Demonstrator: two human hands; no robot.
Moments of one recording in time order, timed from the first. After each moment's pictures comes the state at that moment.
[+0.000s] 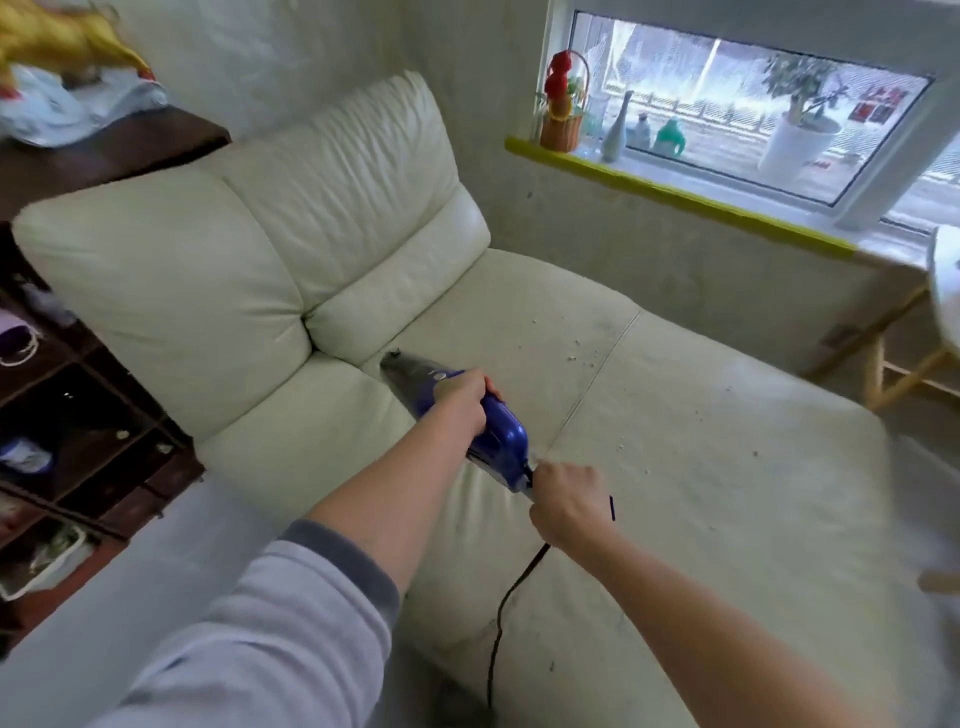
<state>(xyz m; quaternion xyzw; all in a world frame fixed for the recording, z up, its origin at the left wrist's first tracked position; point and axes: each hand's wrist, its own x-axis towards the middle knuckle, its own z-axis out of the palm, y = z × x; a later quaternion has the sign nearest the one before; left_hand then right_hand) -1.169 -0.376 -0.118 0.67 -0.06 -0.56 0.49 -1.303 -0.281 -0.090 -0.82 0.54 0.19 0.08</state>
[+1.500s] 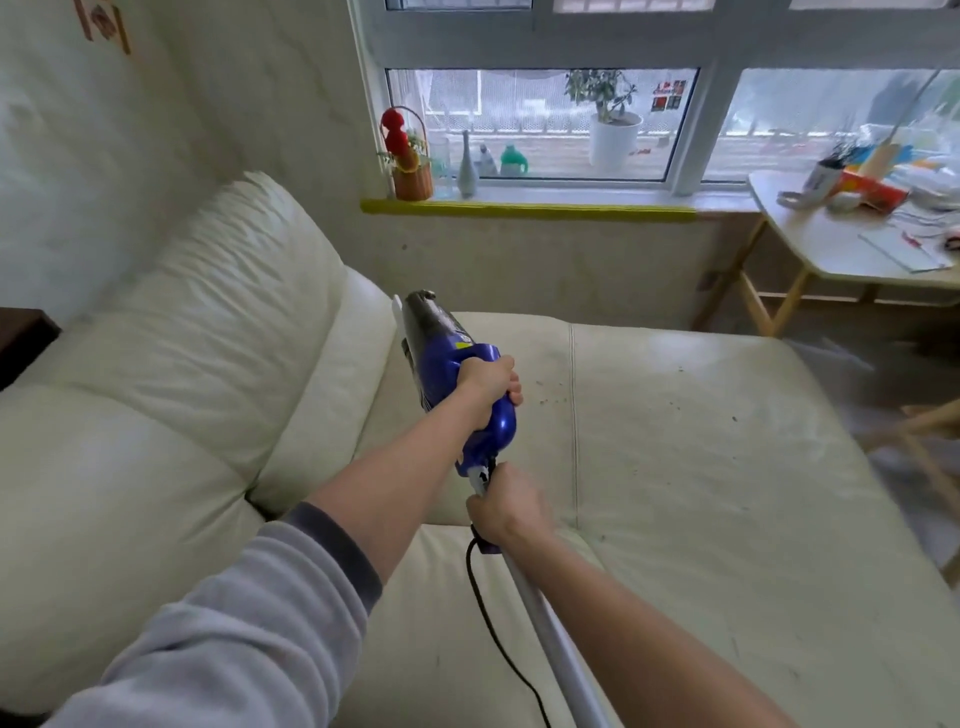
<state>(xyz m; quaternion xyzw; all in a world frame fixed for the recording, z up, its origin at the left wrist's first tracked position) -1.111 -0.521 -0.048 0.55 -0.34 -0.68 0.34 -1.126 -0.390 -0.066 -0.48 0.78 -0.13 0.38</state>
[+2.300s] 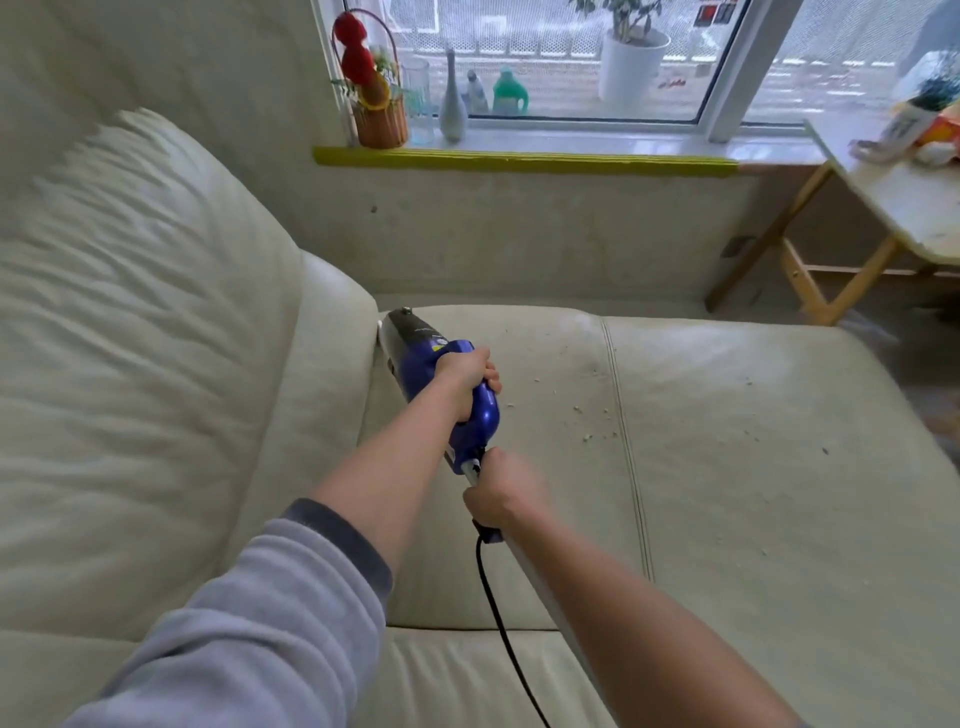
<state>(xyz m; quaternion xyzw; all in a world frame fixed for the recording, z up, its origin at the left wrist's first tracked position) -1.083 -0.802 -0.174 0.59 -0.27 -0.72 0.26 -1.104 -0.669 -0.169 -0.49 0.79 -0.01 0.37</state>
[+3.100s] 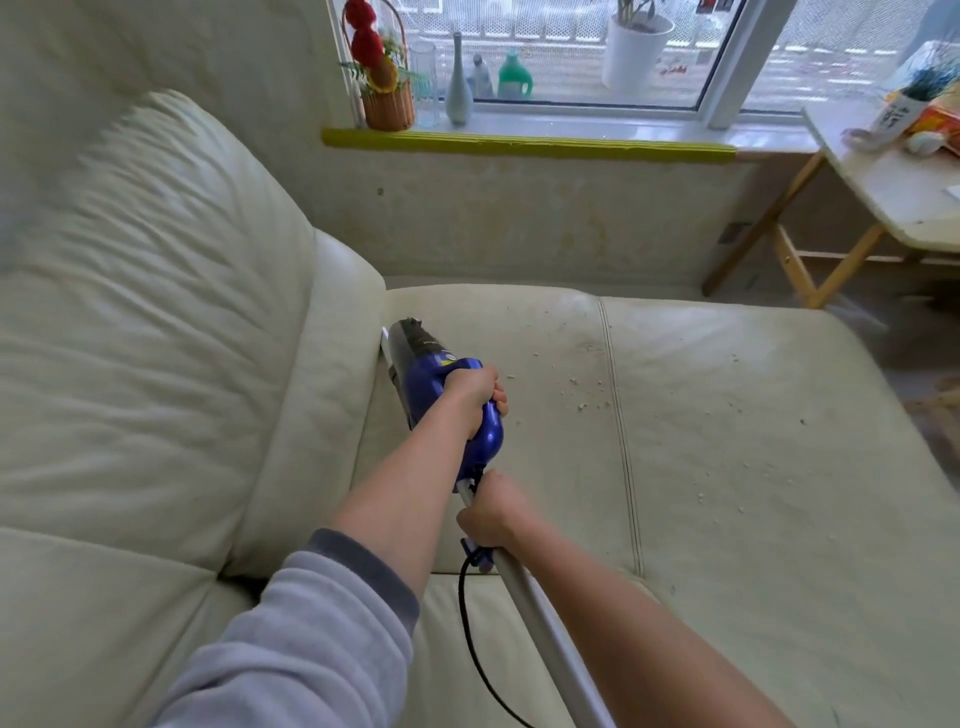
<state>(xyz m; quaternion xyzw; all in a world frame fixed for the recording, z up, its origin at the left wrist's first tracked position) -1.062 -0.730 -0.171 0.61 -0.26 -0.72 0.20 -1.072 -0.599 -0.160 -0.43 0.76 0.00 0.49</state>
